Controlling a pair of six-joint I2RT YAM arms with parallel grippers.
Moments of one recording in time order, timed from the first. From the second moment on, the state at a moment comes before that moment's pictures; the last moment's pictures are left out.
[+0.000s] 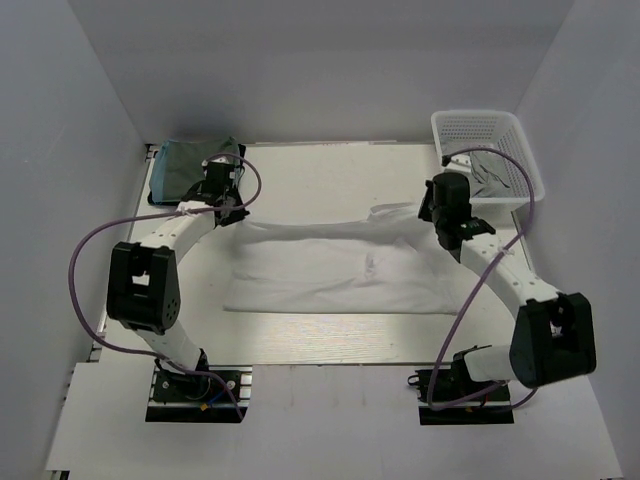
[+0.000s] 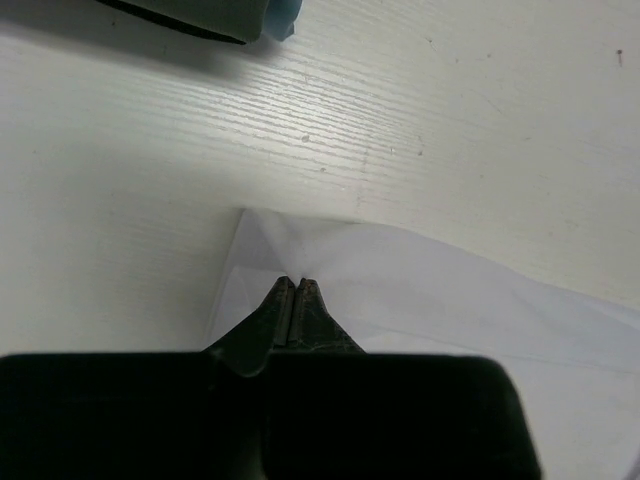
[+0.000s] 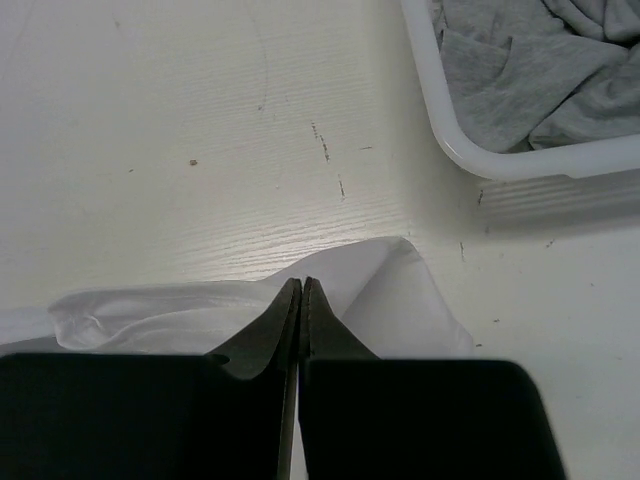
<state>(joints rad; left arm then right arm) -0.19 1.70 1.19 -0.36 -0.14 -0.47 0.28 1.38 0.93 -0.08 0.29 0.27</state>
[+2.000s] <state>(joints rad) -0.21 1.73 1.03 -0.40 0.06 -0.66 0.42 1.55 0.67 0.06 -0.54 0.46</state>
